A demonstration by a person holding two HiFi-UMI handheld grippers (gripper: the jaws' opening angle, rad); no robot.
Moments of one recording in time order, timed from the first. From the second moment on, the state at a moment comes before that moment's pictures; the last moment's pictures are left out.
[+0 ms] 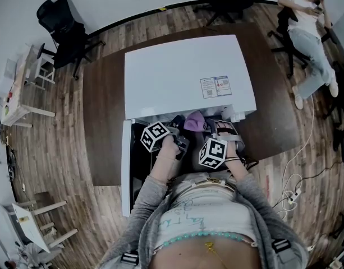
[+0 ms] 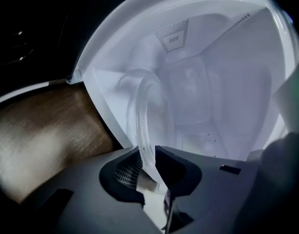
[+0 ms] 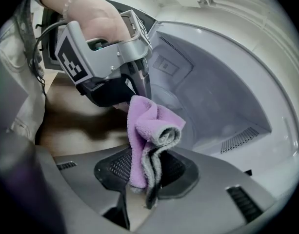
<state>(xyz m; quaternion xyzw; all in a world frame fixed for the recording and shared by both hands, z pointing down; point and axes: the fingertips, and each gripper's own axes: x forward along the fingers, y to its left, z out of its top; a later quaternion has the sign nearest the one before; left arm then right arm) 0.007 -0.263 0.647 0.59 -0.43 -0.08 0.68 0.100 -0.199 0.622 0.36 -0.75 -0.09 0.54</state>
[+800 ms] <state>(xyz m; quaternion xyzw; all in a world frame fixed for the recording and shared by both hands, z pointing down) 0.011 -0.250 0.651 0.74 -0.46 0.16 0.46 0.122 -0.200 0.603 0.38 -0.76 -0.10 0.52</state>
